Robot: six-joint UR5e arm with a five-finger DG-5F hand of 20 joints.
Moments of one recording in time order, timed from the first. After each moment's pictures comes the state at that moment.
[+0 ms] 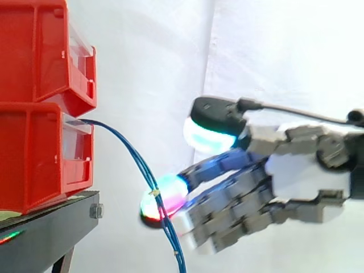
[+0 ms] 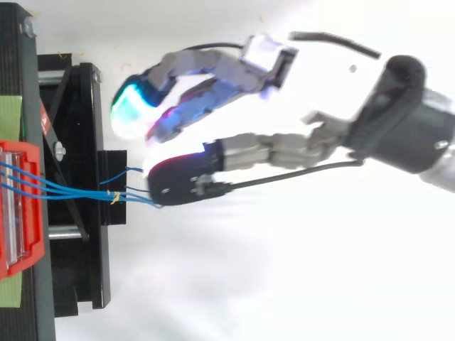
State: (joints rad) arm 0.17 -2.29 -1.26 -2.68 -1.05 -0.34
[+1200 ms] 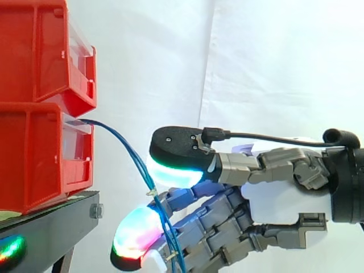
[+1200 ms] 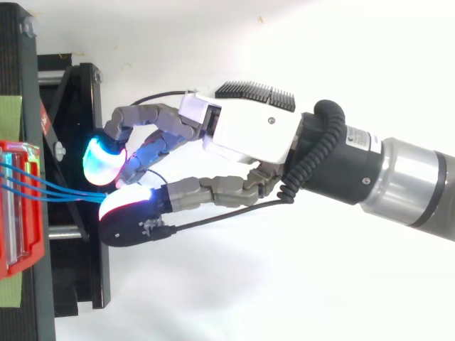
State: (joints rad) arm 0.19 -2.38 -1.12 -2.82 -1.06 -0.33
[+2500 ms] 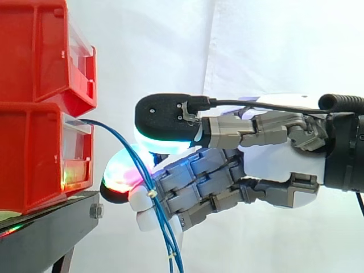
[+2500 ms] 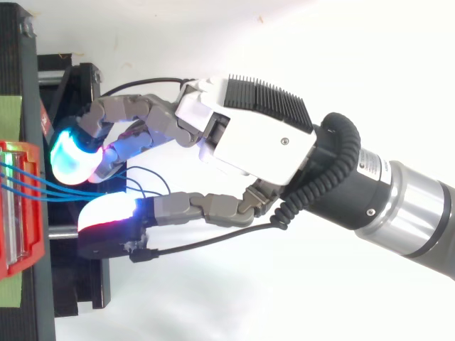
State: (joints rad) arm 0.23 -2.36 -1.16 -2.56 -0.93 -0.56
